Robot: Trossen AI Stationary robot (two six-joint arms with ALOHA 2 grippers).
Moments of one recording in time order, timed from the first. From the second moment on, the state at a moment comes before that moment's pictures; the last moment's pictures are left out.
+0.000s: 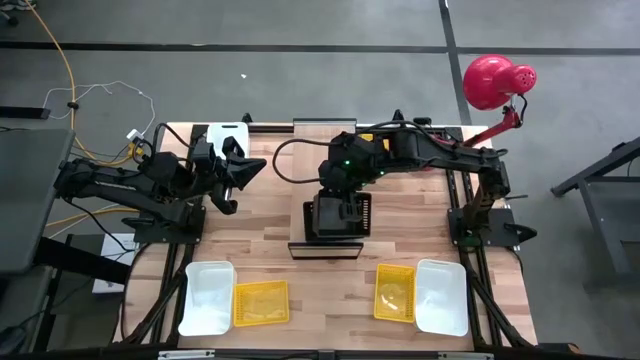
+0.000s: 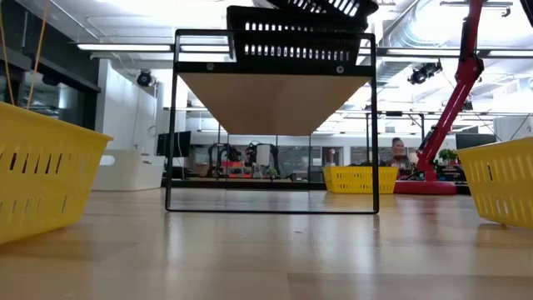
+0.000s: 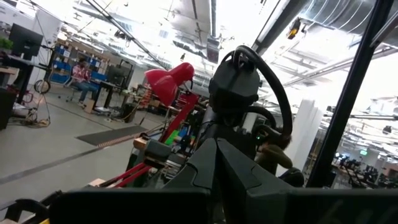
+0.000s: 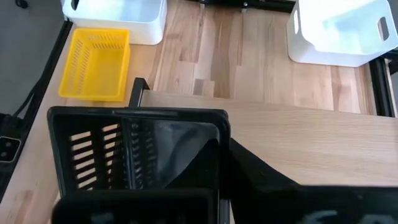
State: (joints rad) left arm -0.01 0.81 0.73 0.42 -0.30 -0.26; right arm -0.01 1.82 2.09 -1.14 -0.08 -0.14
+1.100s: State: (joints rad) left arm -0.01 0.81 0.73 0.41 -0.30 -0.26; right arm 0.05 1.33 1.42 -1.12 0.01 0.34
